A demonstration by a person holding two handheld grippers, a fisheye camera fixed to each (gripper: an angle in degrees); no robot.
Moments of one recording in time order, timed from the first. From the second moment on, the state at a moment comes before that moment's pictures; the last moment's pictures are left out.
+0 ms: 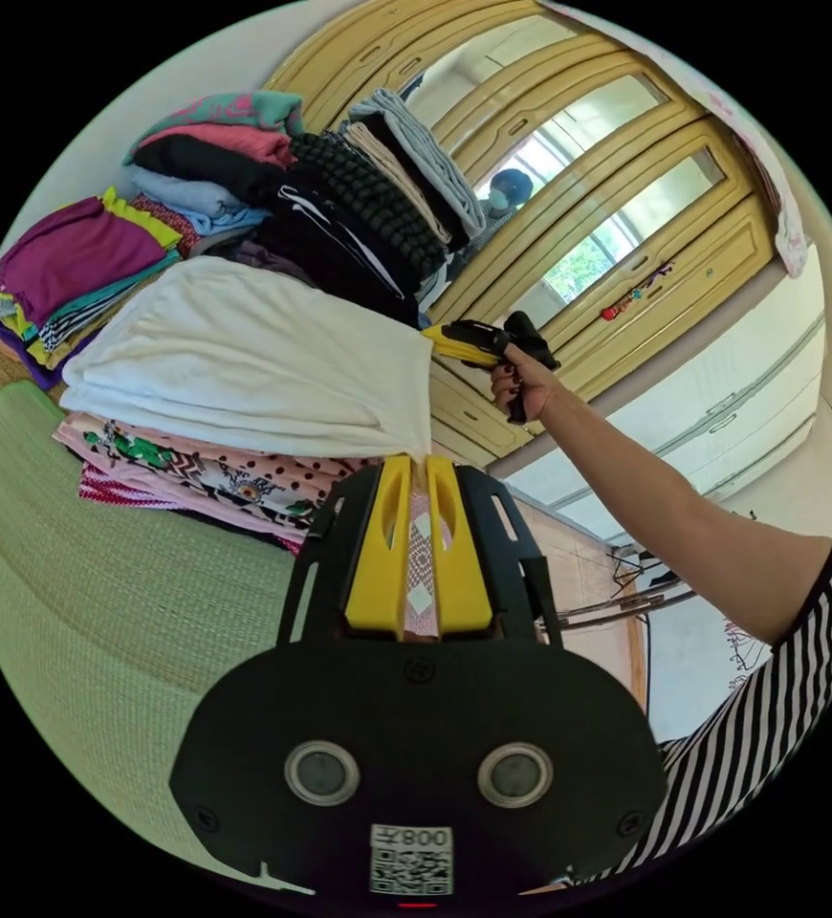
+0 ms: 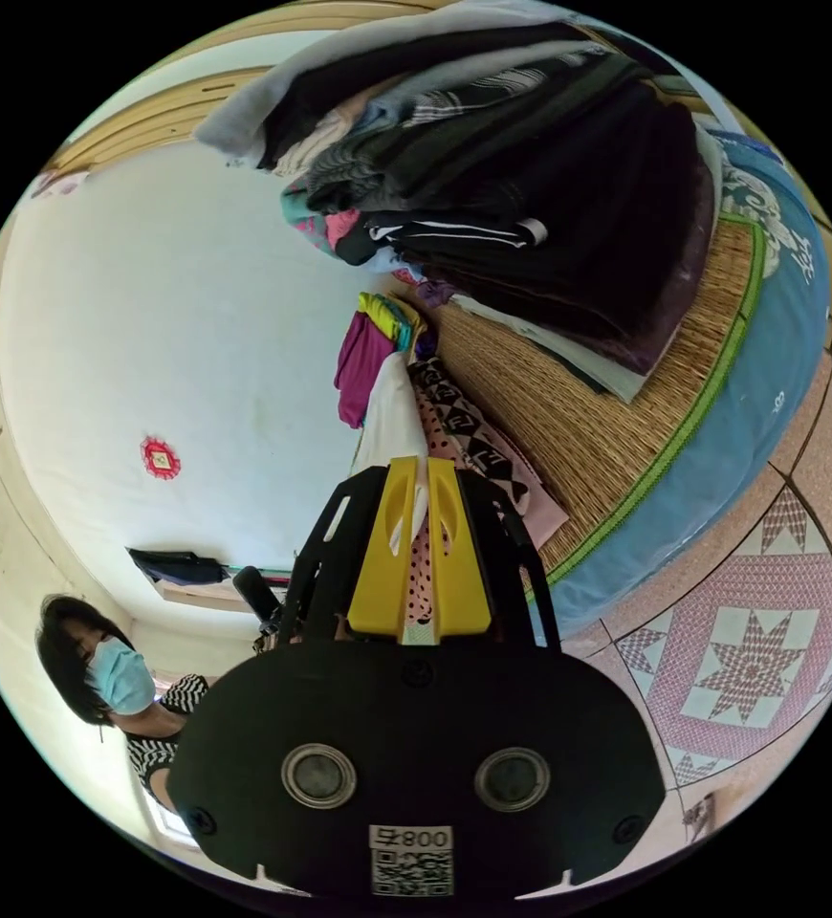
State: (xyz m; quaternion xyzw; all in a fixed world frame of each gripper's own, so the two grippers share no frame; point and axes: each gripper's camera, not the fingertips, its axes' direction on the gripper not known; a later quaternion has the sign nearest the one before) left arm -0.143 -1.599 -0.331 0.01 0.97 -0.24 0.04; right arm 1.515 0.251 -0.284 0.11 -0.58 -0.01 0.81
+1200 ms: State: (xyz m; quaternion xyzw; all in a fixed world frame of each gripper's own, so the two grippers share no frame) left arm -0.044 -1.378 -0.321 -0.01 0.96 -0.18 0.19; right arm 1.222 0.486 -0.257 0.30 -0.28 -0.13 0.90
